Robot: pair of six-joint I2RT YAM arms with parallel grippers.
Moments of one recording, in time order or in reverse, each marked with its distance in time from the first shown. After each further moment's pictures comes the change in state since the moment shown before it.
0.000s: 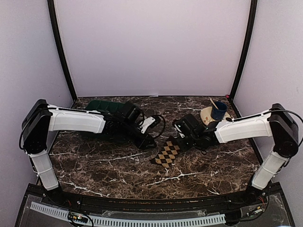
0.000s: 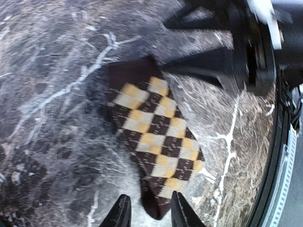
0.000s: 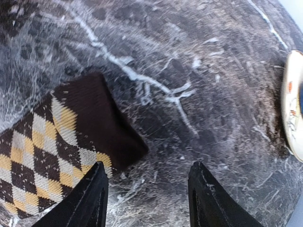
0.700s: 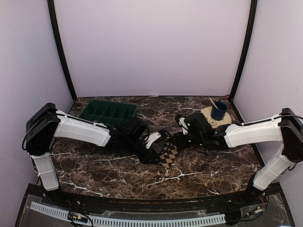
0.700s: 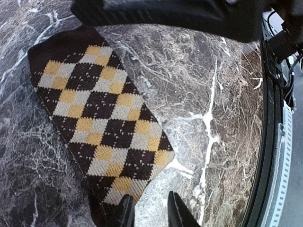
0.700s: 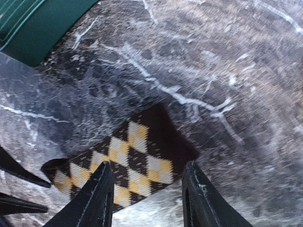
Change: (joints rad) left arm -0.115 0.032 -0.117 0.148 0.039 -0.003; right arm -0.003 -0.129 -0.103 0.200 -0.169 0.227
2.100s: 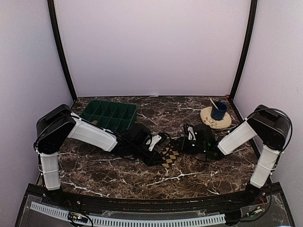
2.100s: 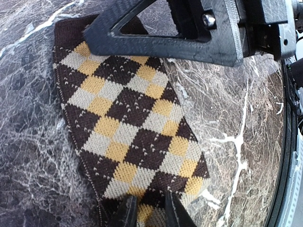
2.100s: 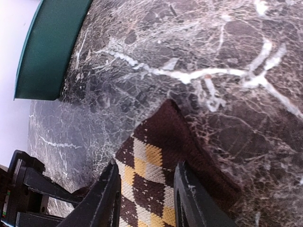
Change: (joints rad) left arm 0.001 0.129 -0.034 0.206 -0.045 -0.166; right arm -0.163 0.264 -0.233 0.657 -0.363 0.444
